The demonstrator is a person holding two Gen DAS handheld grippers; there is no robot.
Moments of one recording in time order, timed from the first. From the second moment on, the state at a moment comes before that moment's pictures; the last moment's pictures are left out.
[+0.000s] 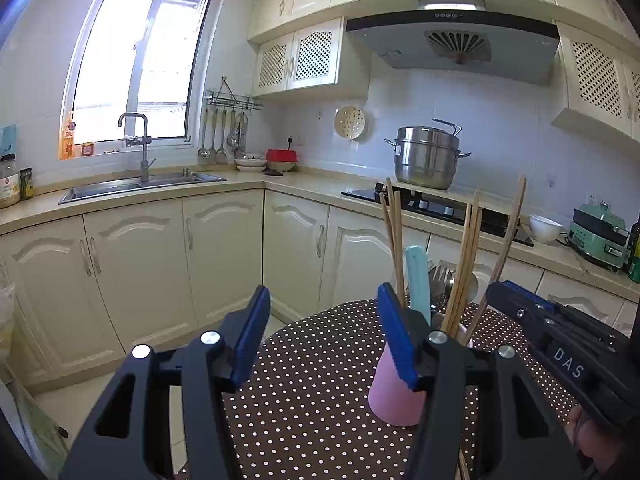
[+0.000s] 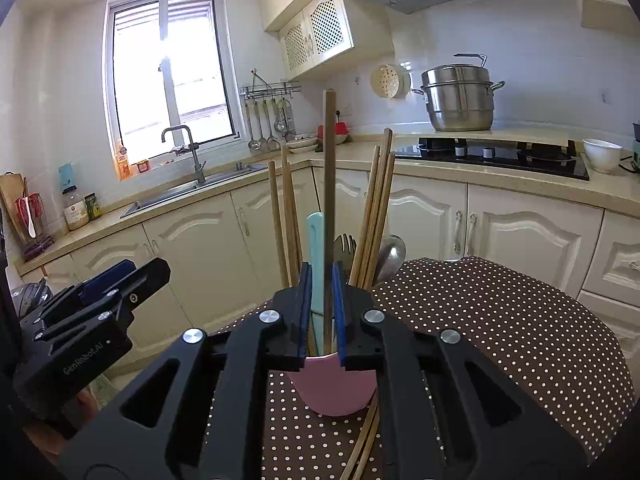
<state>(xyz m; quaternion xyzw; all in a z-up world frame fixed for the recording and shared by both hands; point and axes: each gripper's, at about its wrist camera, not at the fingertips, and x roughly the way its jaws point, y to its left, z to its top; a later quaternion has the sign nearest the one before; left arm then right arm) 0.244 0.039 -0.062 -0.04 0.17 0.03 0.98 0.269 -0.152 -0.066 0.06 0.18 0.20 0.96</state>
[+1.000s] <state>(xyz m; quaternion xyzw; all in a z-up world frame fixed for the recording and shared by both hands) 0.182 -0.003 -0.050 -0.02 0.21 -0.03 0.98 0.183 -0.183 -0.058 0.04 0.19 0.16 0.97</state>
